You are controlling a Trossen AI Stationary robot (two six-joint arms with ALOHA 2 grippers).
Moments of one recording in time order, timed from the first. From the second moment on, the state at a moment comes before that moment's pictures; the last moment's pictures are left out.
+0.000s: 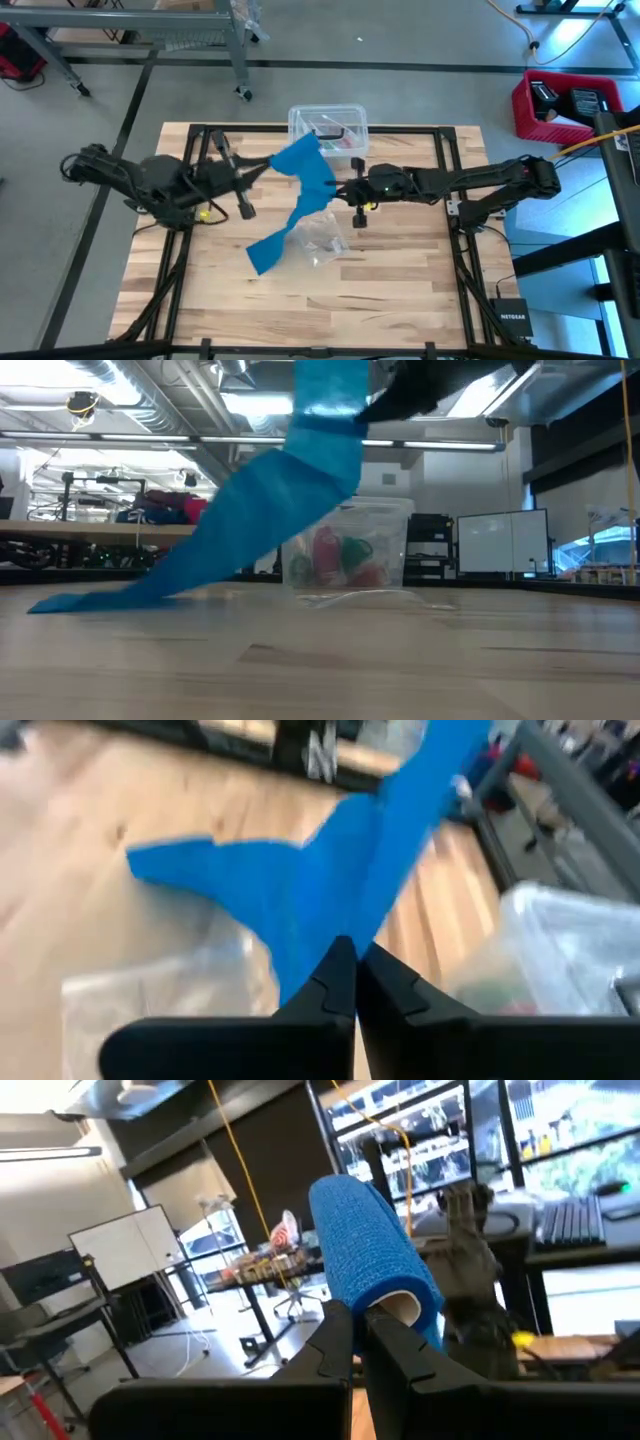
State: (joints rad) left arm -0.37 1.05 1.19 0.07 -0.79 0.44; right arm 0.00 1.36 0.96 -0.07 0.10 -0.27
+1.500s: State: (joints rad) left arm -0.37 0.99 1.19 0.26 -0.68 0.67; right arm -0.12 1.65 0.68 0.76 -0.20 -0.03
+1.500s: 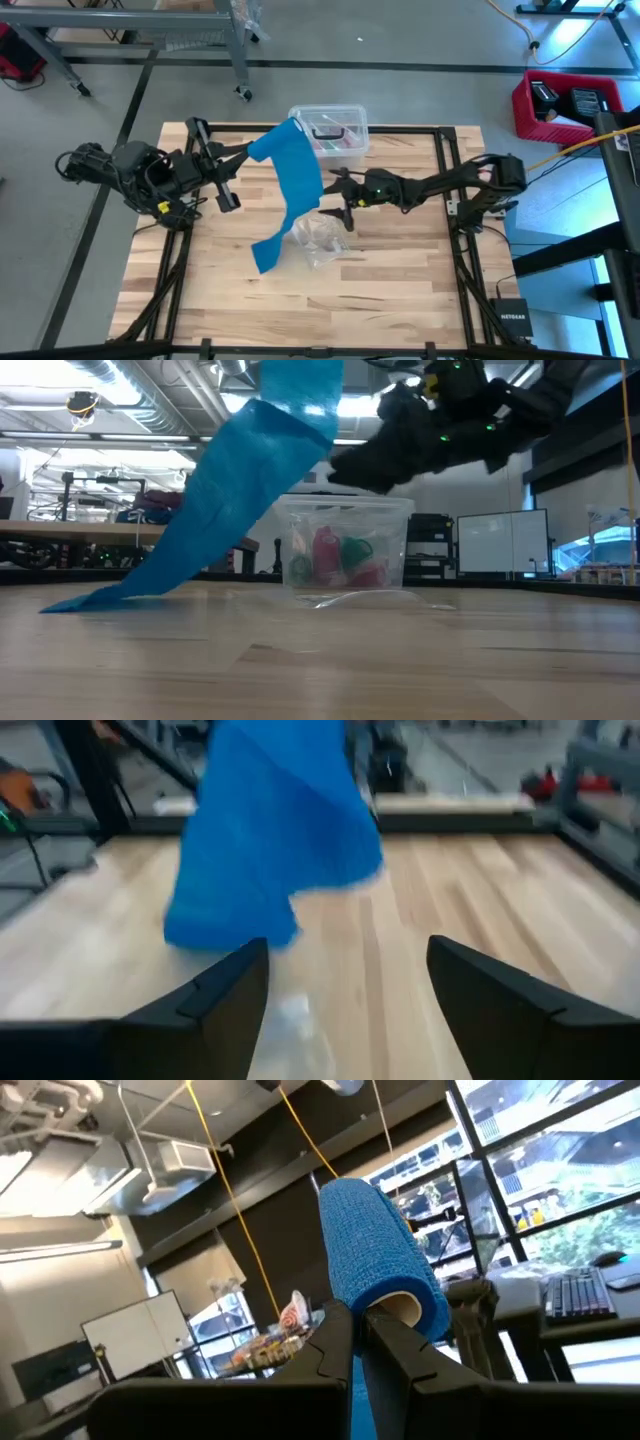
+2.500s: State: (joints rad) left arm -0.37 0.99 1.36 0.24 -0.69 0.65; right arm -0.10 1.61 0.84 0.39 -0.14 -0.25
